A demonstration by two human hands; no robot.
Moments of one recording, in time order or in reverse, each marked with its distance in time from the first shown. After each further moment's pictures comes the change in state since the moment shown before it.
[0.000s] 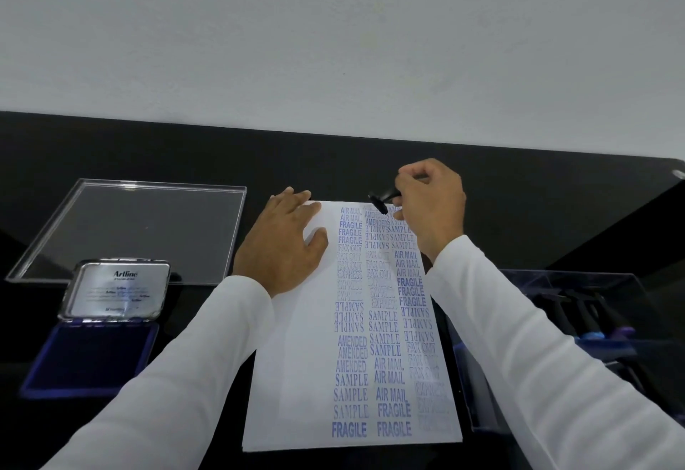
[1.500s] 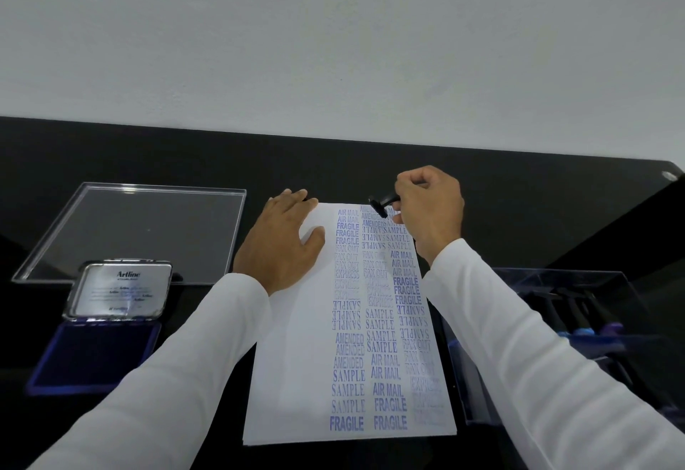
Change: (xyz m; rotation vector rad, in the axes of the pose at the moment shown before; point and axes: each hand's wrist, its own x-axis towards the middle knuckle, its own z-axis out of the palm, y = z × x) left_hand 0.001 -0.001 0.000 -0.040 0.018 0.010; right_hand -0.005 -0.001 -0.005 0.001 0.021 0.021
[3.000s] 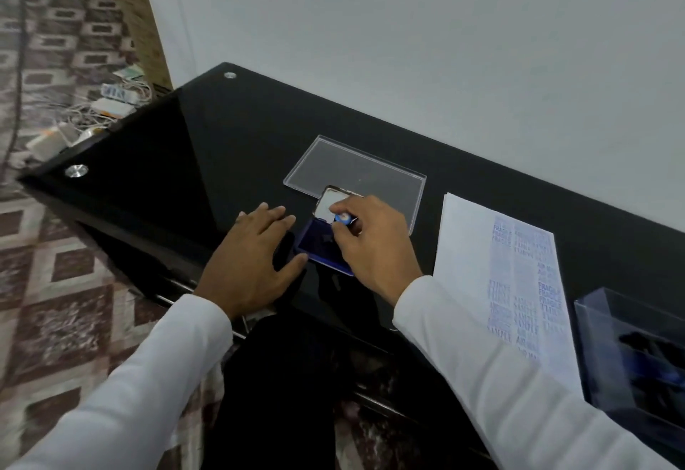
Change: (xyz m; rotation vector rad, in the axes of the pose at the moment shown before) left_hand -0.249 -0.169 -0.131 0.160 0.224 -0.200; right_hand -0.272 -0.100 0.130 -0.320 -0.682 -0.652
